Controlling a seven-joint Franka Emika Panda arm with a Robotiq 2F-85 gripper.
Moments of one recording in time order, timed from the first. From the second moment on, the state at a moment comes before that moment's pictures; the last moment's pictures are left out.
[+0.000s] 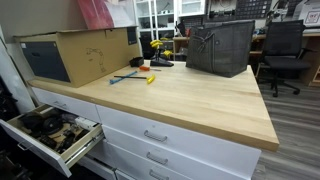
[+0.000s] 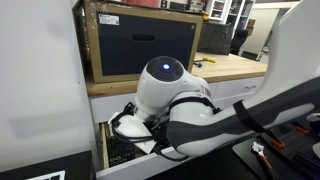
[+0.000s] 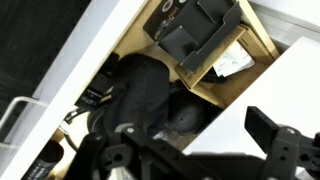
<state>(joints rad) 1.70 1.01 -0.70 -1.75 0.24 2.76 1.99</state>
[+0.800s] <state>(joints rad) 1.53 0.76 -0.67 -1.94 0.04 2.85 1.94</state>
